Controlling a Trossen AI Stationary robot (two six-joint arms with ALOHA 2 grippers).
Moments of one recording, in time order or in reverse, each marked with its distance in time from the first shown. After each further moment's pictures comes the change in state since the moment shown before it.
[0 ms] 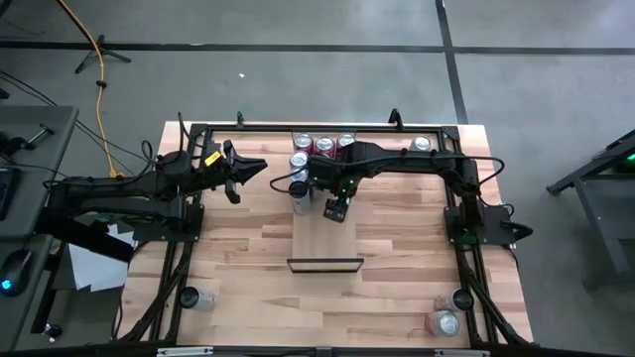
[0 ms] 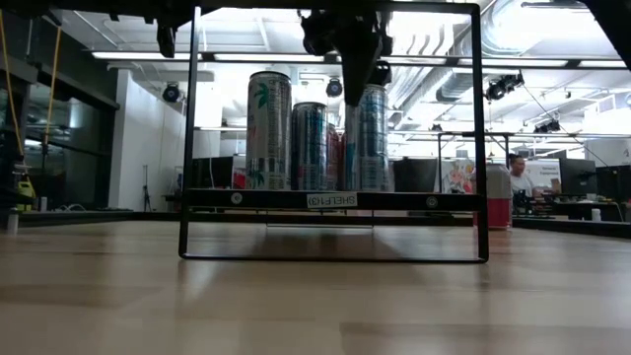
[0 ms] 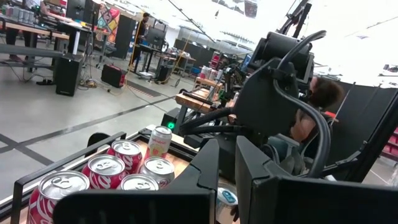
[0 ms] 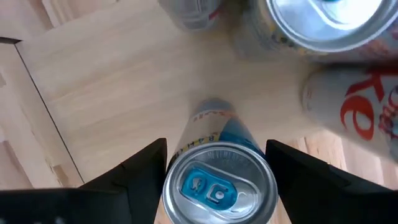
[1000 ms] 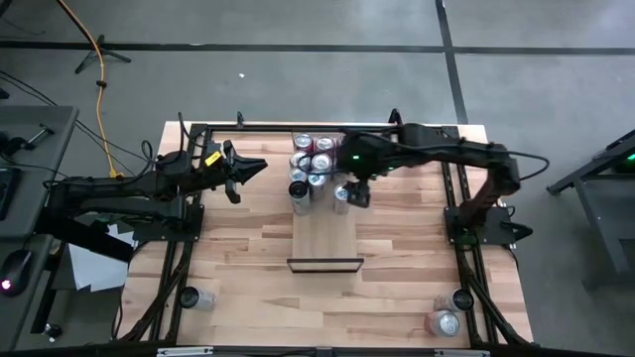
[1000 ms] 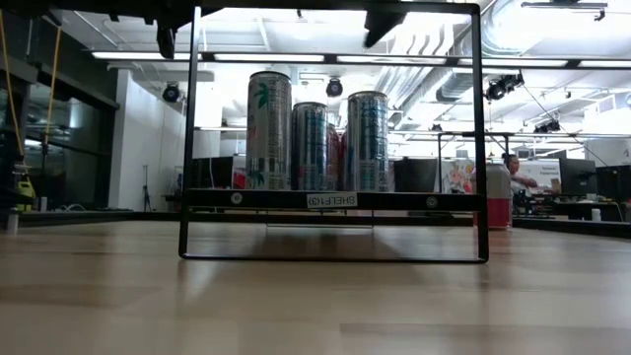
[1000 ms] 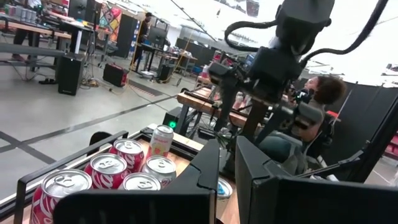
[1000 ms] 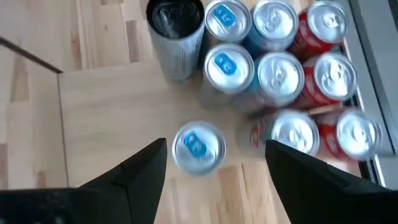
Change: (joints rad) left arm 0.000 0.000 0.000 -0.006 -0.004 0.000; right arm 0.004 -0.298 -0.064 0.099 0.129 -0.207
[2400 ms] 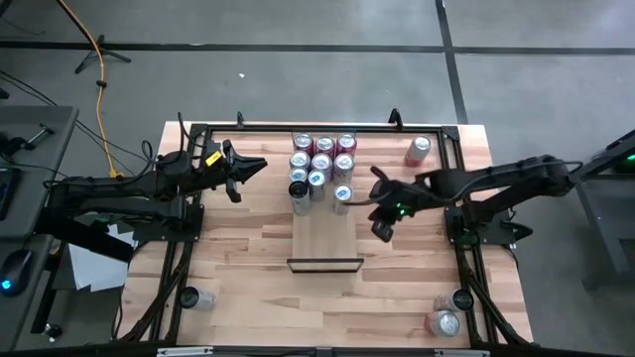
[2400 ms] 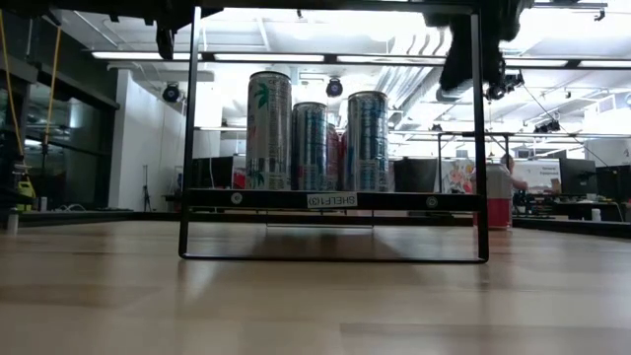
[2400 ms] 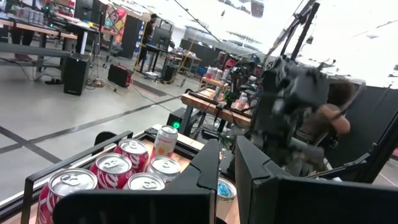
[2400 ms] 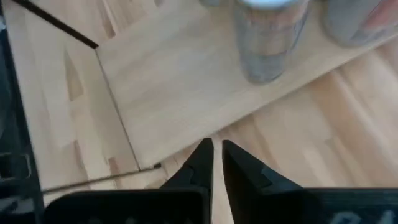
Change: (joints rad) left arm 0.000 0.000 0.000 -0.002 -0.023 0.000; right arm 0.174 -0.457 -0.858 0.490 -0.049 0.557
